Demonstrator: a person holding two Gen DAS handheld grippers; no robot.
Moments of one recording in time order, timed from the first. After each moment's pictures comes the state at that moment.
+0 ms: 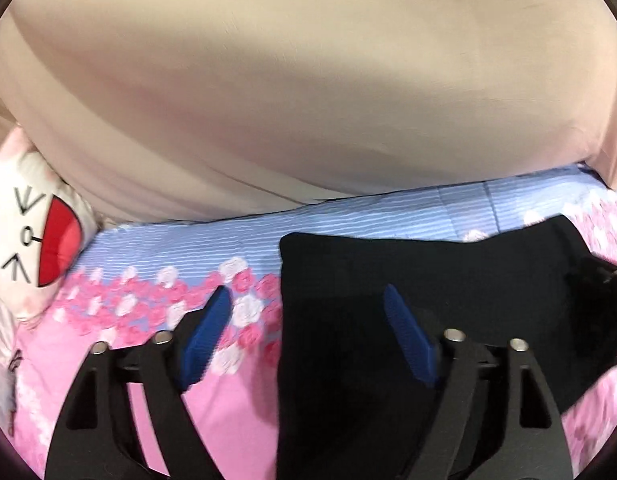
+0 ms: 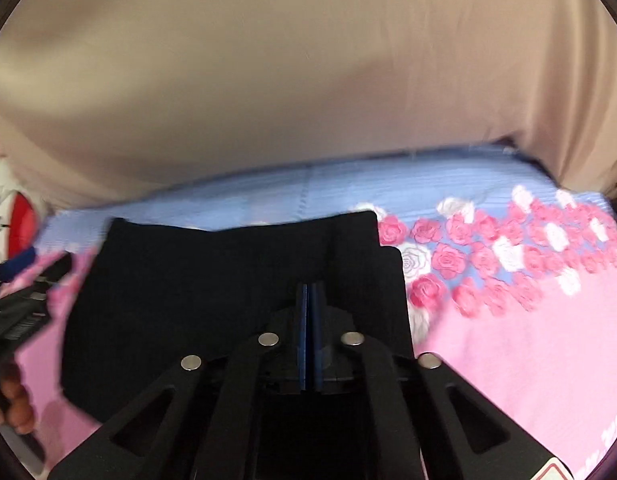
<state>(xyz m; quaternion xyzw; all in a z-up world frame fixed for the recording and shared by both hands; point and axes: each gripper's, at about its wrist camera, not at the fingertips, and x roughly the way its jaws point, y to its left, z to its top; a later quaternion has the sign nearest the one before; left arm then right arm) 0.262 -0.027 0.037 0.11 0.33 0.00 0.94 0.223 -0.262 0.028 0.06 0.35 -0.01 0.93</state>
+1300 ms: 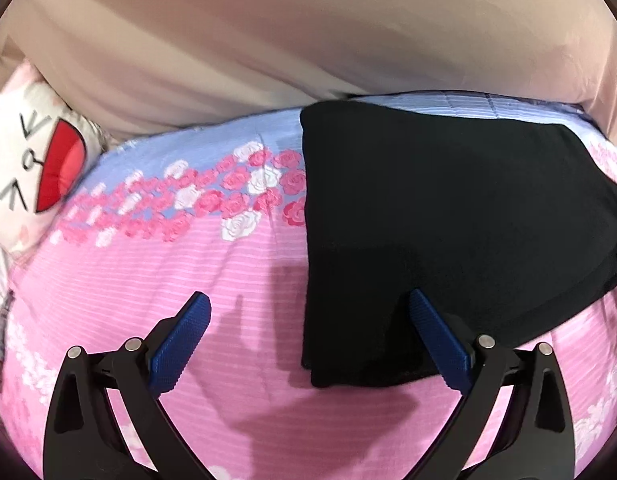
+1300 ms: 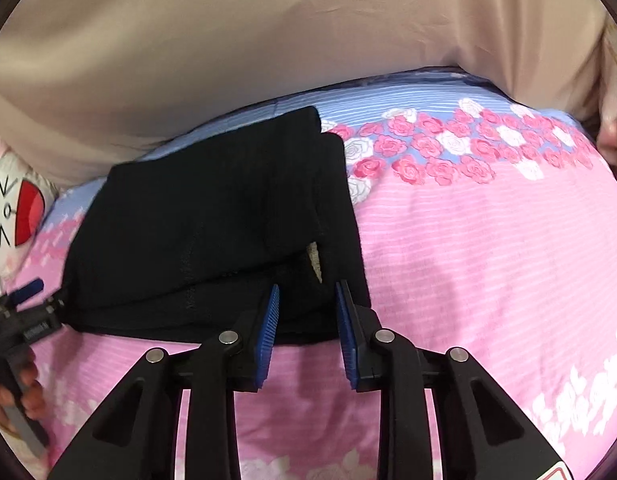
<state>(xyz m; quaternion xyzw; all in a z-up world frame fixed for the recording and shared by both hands) 0.203 -0.003 -0.015 0.10 0.40 0.01 0.91 0.154 -0.294 -0.013 0.12 0.39 -0.04 0.91</state>
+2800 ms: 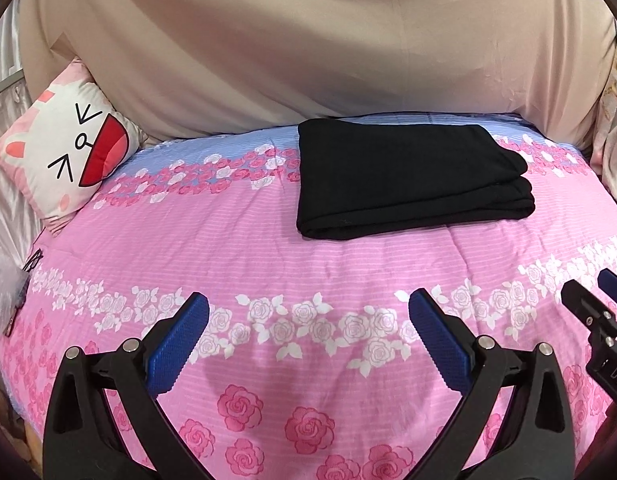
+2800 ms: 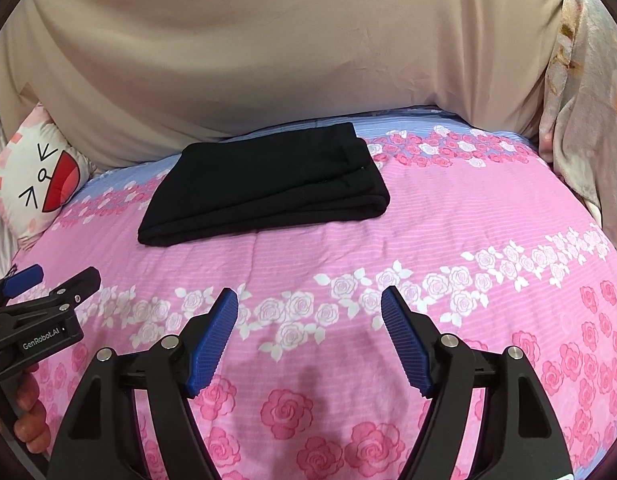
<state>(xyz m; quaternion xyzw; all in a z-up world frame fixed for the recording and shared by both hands) 0.037 0.000 0.029 0.07 0.36 0.00 0.93 -0.003 -0.204 0.005 0.08 0.33 -0.05 0.94</state>
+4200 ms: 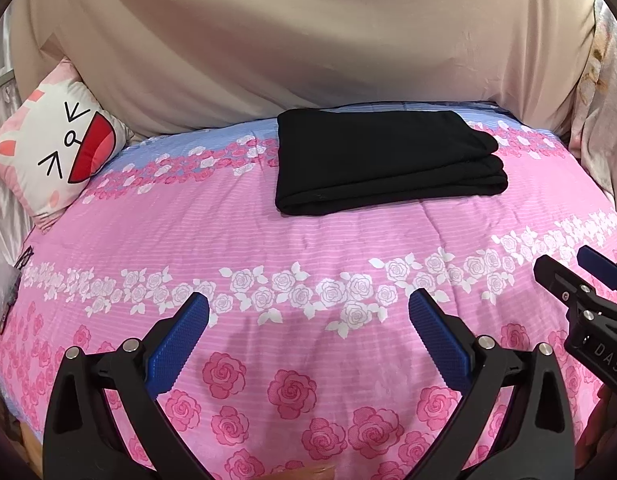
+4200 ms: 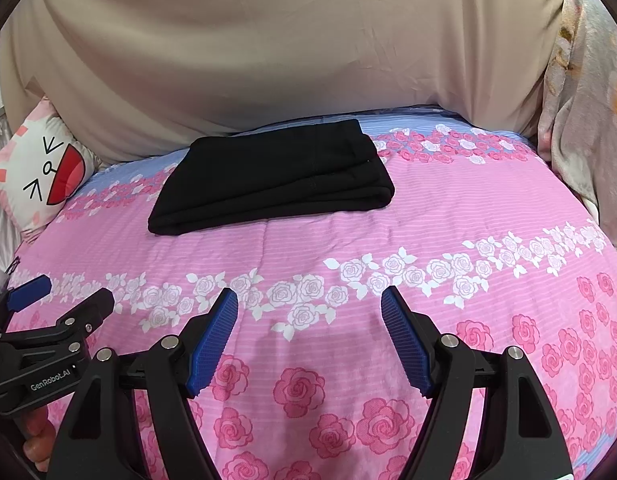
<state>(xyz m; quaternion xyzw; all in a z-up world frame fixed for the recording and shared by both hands) 0.010 -0.007 0.023 0.07 0.36 -0.03 0.93 -0.013 -0.193 0.004 0.07 0.33 -0.05 0.94</state>
